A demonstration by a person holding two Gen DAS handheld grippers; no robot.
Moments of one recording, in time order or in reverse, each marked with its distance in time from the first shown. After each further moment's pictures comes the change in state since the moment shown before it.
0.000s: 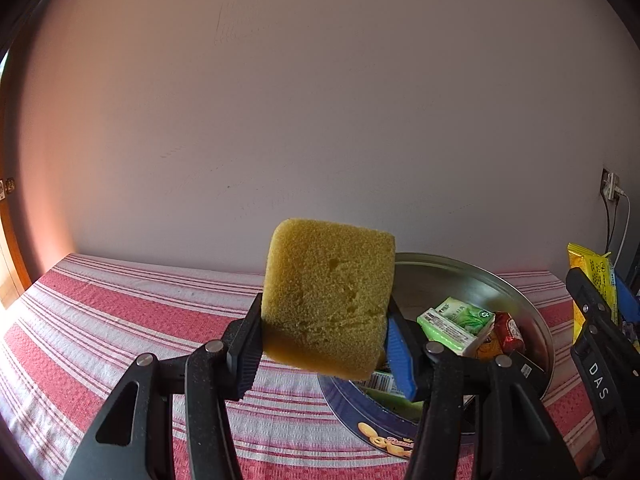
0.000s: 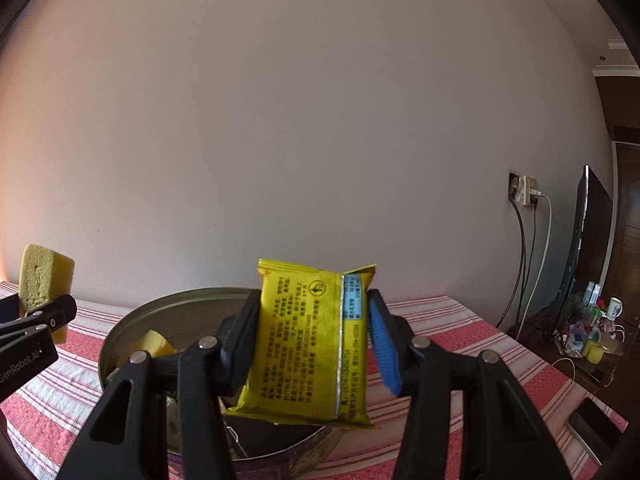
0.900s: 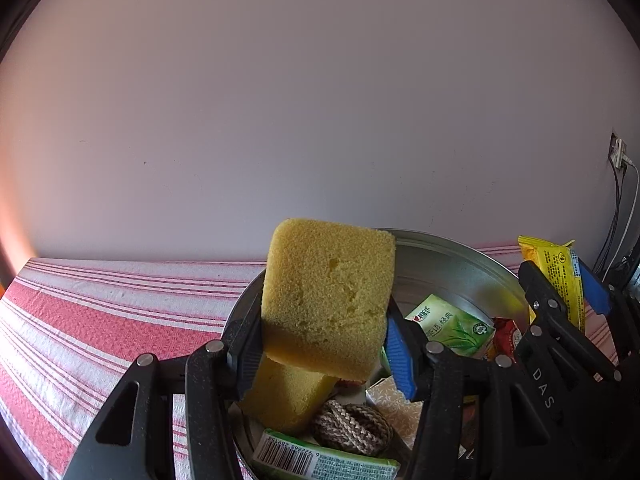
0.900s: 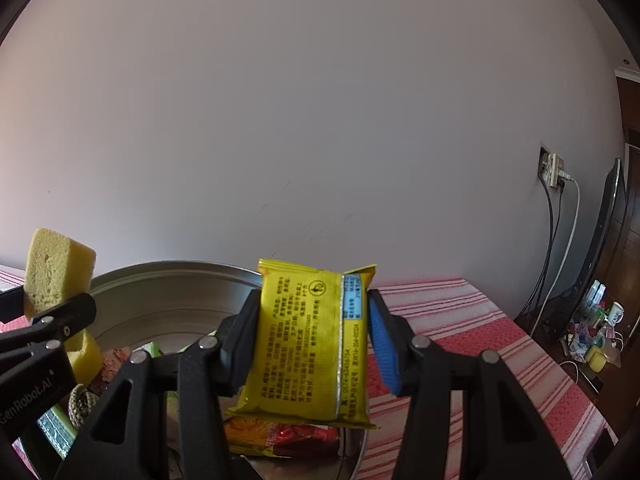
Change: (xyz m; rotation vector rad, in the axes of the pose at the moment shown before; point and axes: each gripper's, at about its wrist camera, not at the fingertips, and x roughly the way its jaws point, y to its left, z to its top) left arm 0.087 -0.052 0.011 0.059 0.175 -0.038; right arm 0.097 0.001 -0.010 -0.050 0.175 0.008
